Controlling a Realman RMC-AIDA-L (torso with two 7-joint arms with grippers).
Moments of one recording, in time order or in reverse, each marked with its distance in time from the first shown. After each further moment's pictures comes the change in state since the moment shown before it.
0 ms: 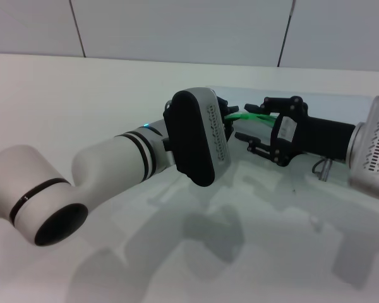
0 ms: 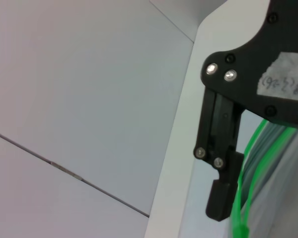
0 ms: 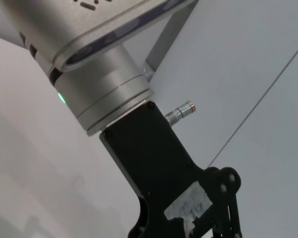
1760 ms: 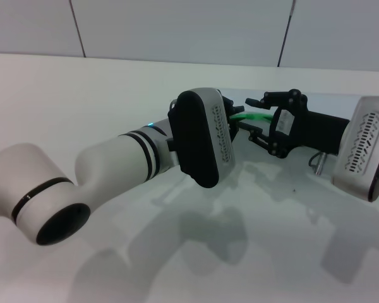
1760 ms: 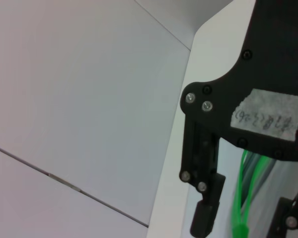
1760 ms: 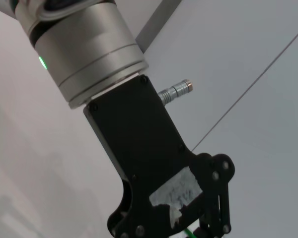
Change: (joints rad) left arm -0.006 0.003 0.012 0.014 0.002 -0.003 0.000; right arm -0.024 0.100 0.200 -0.037 -0.265 0.027 0.001
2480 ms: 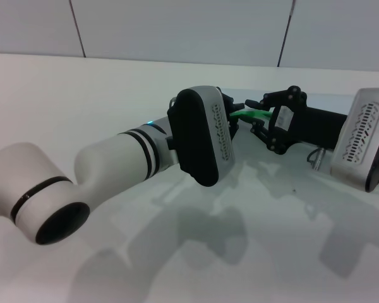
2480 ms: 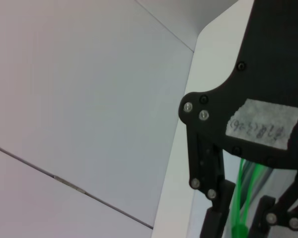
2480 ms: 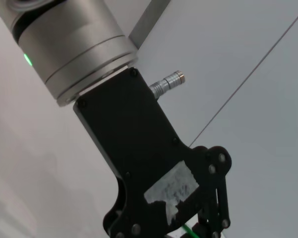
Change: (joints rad) left arm 0.006 0.000 -0.008 0.010 0.002 0.000 0.011; right arm 0.026 0.000 0.006 0.024 0.000 0.011 0.039
